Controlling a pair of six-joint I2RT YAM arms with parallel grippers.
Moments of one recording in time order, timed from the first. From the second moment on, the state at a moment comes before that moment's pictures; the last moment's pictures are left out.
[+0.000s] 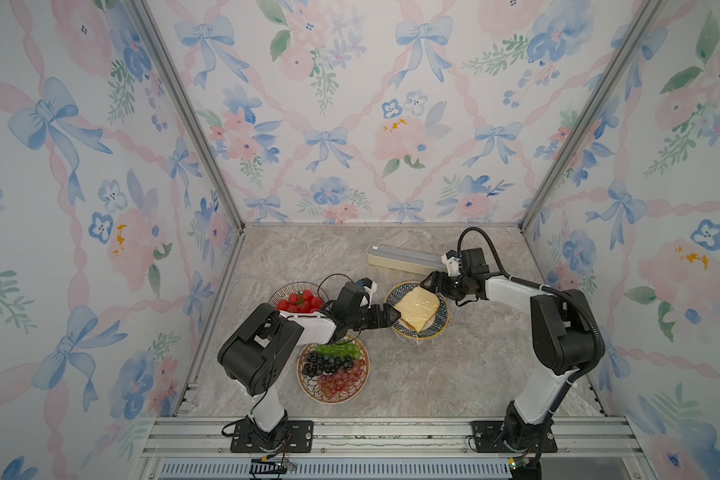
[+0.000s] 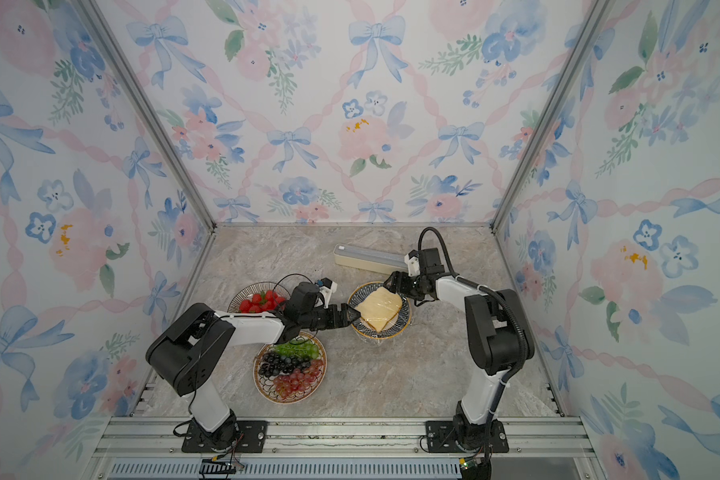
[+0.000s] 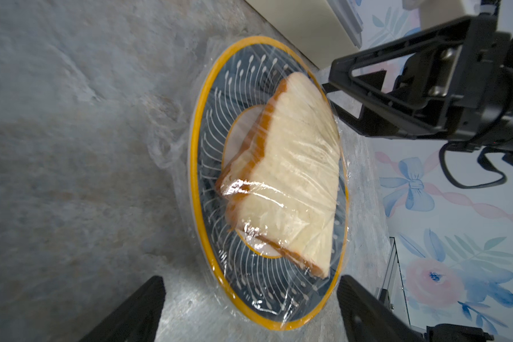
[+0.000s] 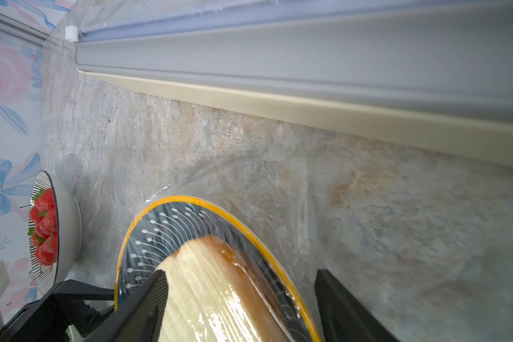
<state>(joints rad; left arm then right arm) -0.61 1.74 0.76 0.33 0.42 -0.72 0.21 1.82 1.08 -0.20 -0.45 0.41</state>
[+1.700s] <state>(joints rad) -0.64 1.77 0.75 0.36 0.44 -0.76 0.24 2.01 1.16 -0.02 -0.73 0.52</state>
